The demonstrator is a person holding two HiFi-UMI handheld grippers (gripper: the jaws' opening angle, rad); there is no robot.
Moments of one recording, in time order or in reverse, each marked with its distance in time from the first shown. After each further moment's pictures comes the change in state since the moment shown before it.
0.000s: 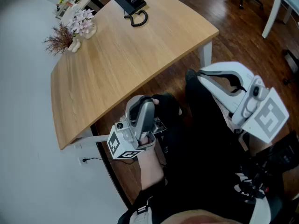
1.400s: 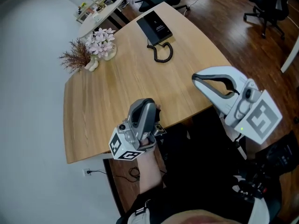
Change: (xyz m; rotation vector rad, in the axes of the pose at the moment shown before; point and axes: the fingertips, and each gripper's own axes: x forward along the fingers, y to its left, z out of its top) left arm 0.055 0.146 0.014 0.096 0.045 0.095; right arm 0.108 -0.126 -0.013 -0.023 -0.058 0.068
